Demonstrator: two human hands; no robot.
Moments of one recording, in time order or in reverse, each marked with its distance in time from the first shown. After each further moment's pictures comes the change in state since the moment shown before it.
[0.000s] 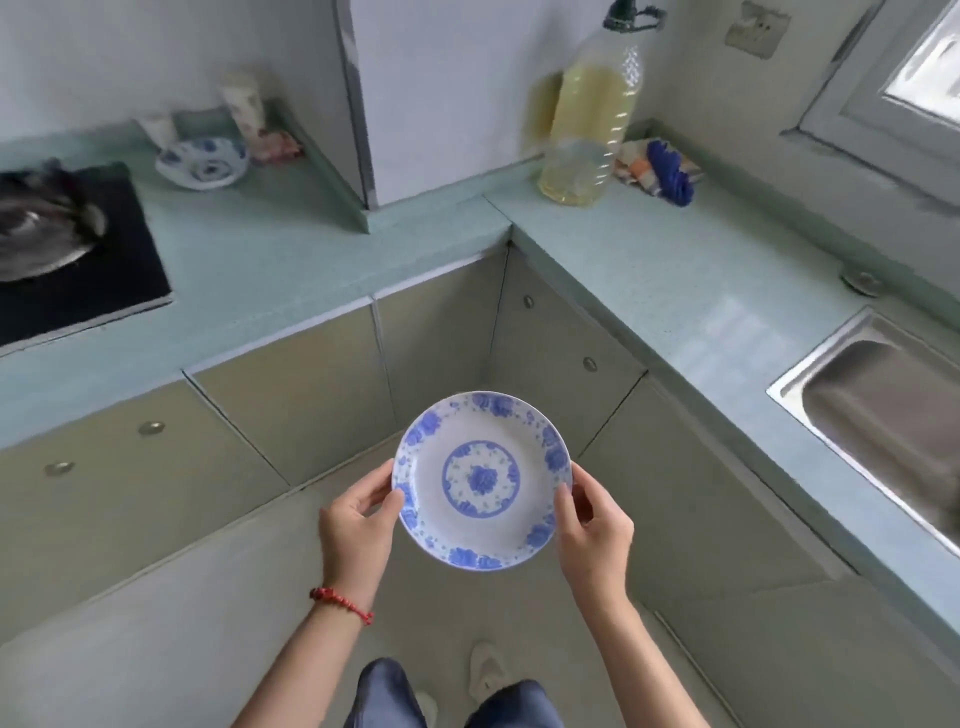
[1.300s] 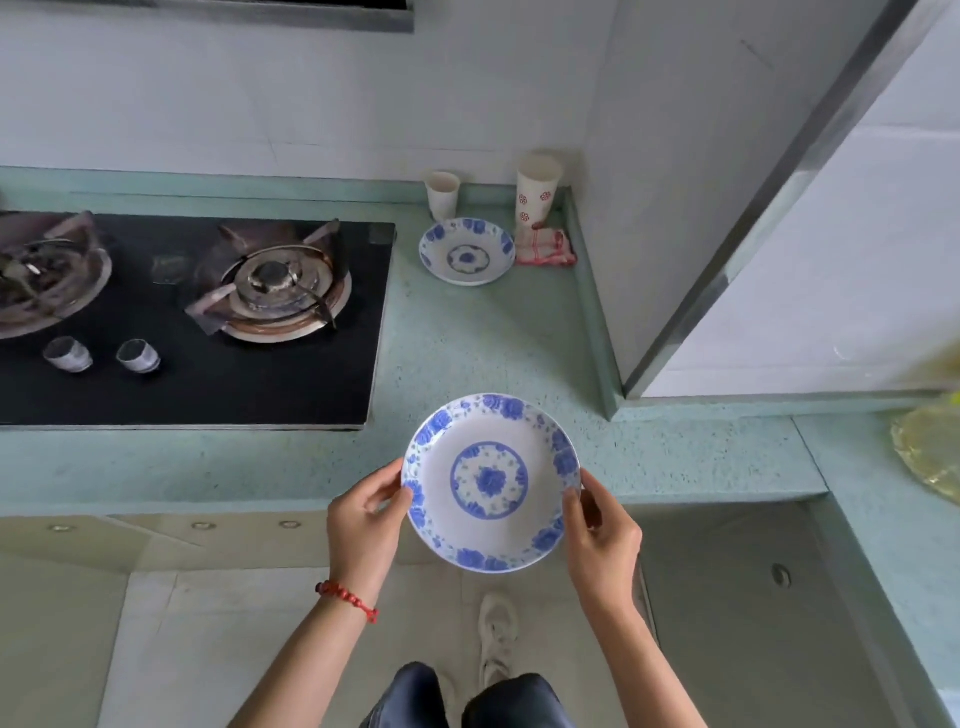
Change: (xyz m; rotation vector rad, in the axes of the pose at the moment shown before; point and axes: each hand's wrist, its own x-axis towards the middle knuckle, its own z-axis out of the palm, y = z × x) left_hand 0.353 0.042 -0.101 -0.003 0.512 -0.018; right_hand 0.282 -0.111 0.364 0.127 -0.492 -0.149
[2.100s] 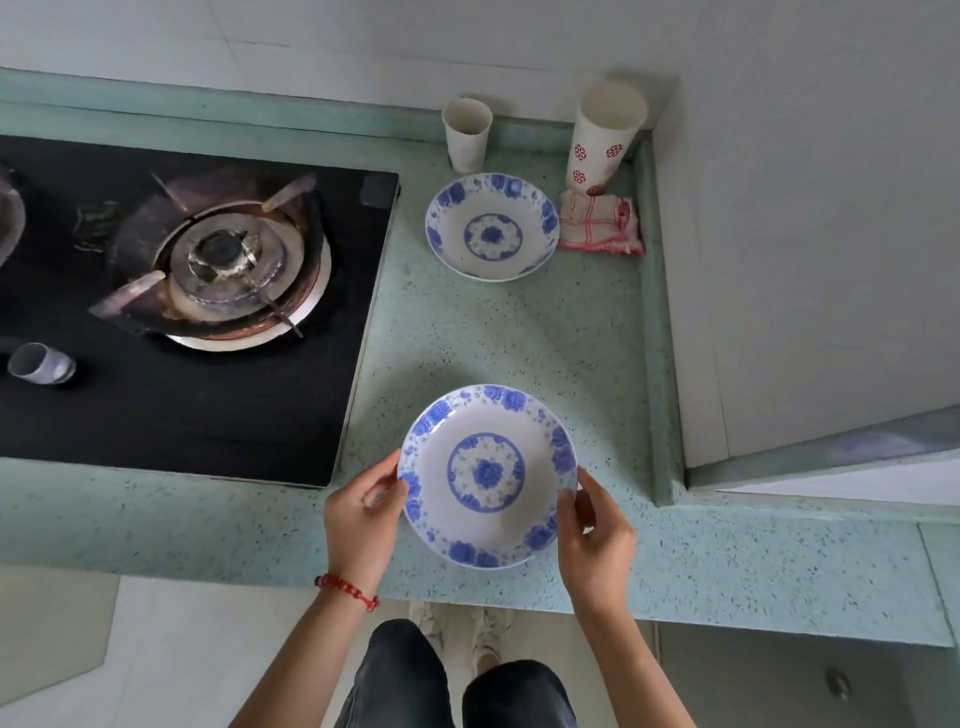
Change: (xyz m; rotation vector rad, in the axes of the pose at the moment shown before) left_hand 0.127 -0.041 0.065 0.037 0.097 -0.158; right_hand 0.138 0.052 0.075 -0.191 -0.146 -0.033
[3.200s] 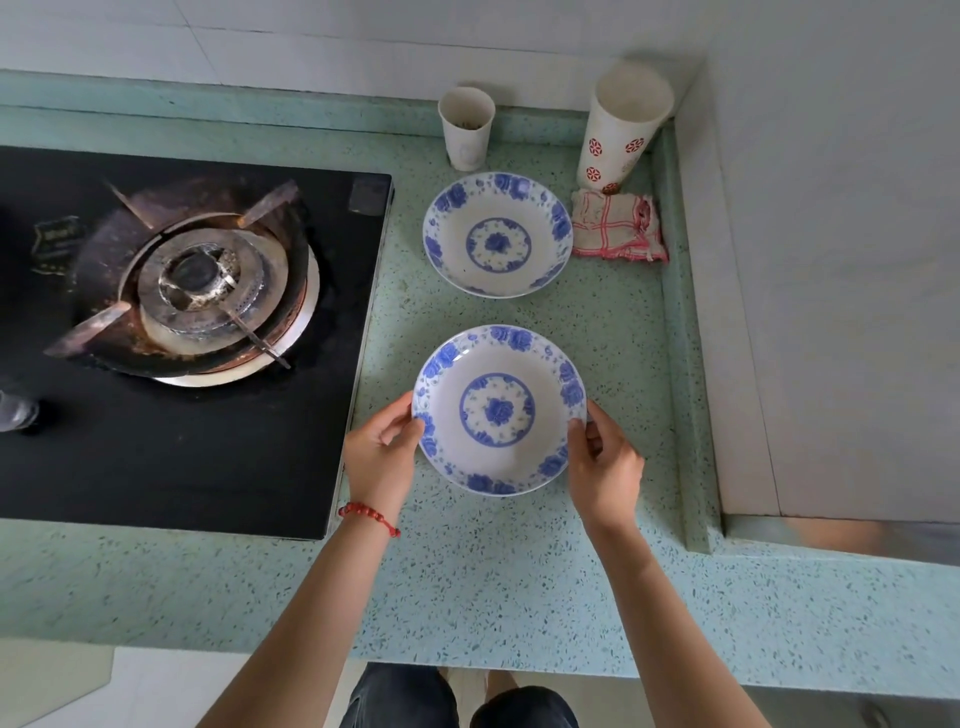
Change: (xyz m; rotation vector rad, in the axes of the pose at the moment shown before) left_hand 0.097 0.019 0.041 -0.026 -0.026 -0.045; right_hand 0.104 -0.005 0.043 -0.100 0.003 -0.019
